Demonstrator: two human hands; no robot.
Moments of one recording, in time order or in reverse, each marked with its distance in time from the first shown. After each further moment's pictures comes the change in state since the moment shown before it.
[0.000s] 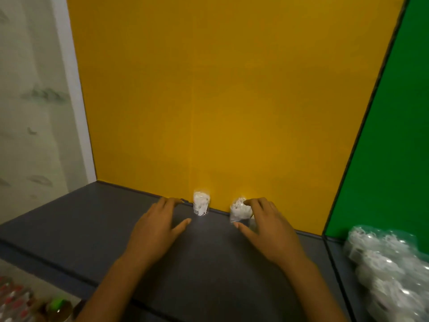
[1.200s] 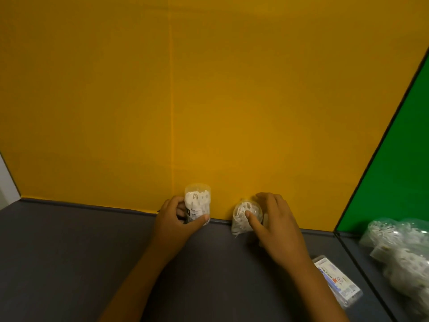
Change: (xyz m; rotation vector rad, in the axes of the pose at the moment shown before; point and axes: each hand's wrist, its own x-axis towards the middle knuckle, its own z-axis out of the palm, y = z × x) left_hand 0.118 -0.044 0.118 -0.725 -0.105 -0.122; right_hand 0.062 0.025 0.080 0.115 0.193 0.304
